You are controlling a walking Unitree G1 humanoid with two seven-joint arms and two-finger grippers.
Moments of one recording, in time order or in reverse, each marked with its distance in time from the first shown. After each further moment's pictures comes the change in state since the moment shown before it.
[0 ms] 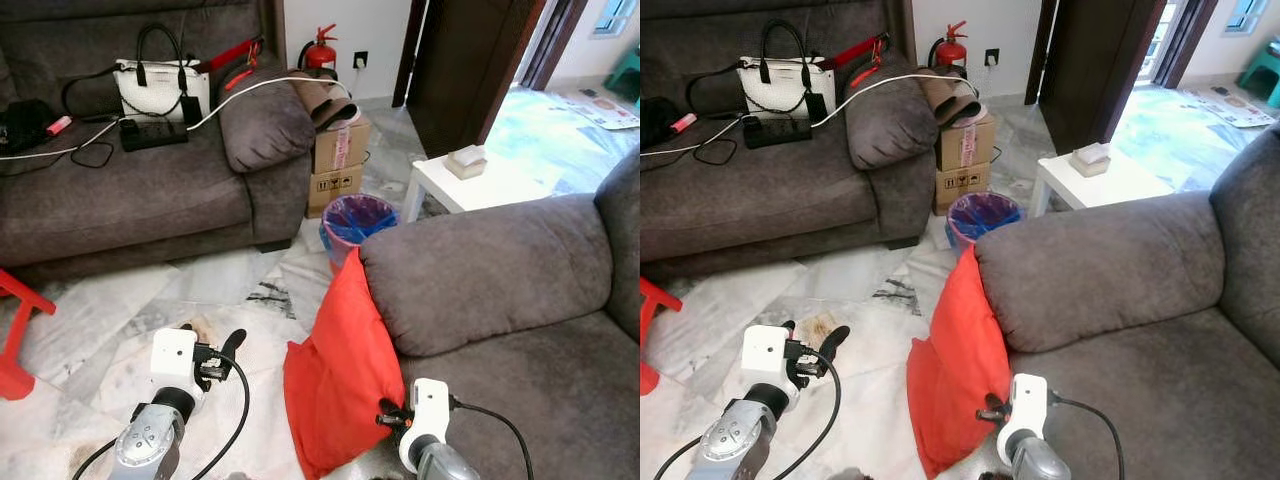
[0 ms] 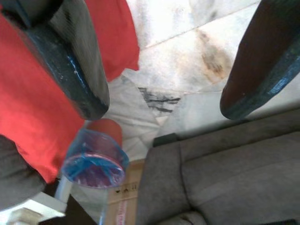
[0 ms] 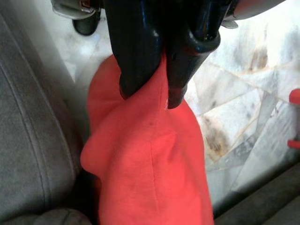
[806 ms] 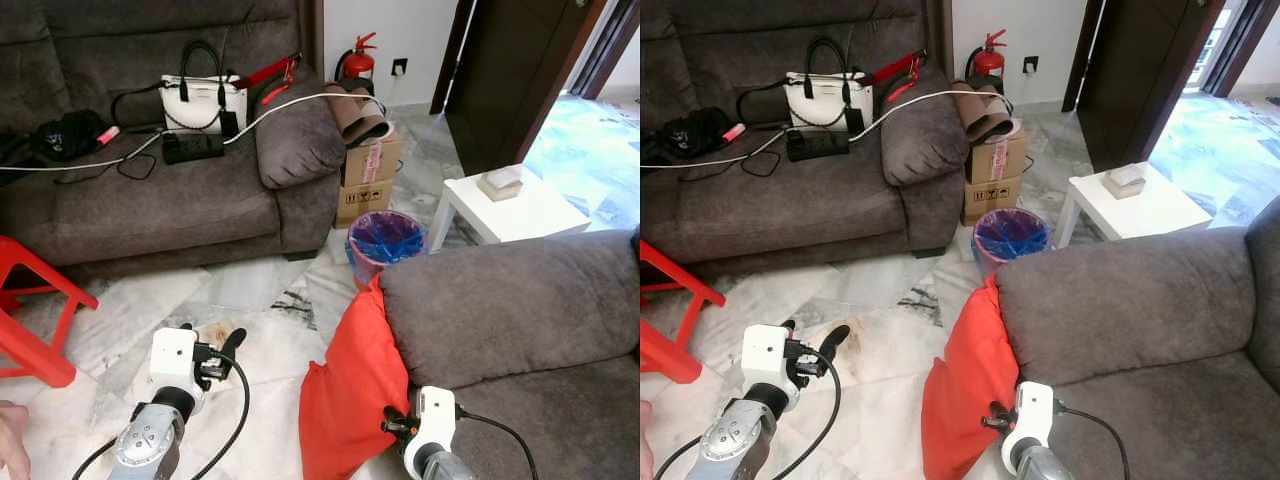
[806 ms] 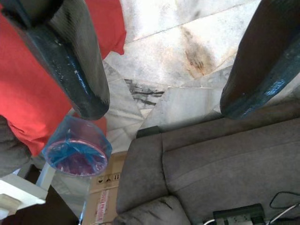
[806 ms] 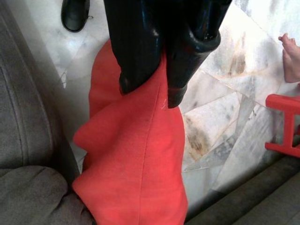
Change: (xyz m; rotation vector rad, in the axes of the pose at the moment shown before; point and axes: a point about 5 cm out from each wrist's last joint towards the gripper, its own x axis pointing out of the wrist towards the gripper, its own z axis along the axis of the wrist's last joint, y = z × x) left arm 0.000 0.000 0.000 0.000 -0.002 0.001; right arm -0.003 -0.006 -0.003 0.042 0.001 -0.012
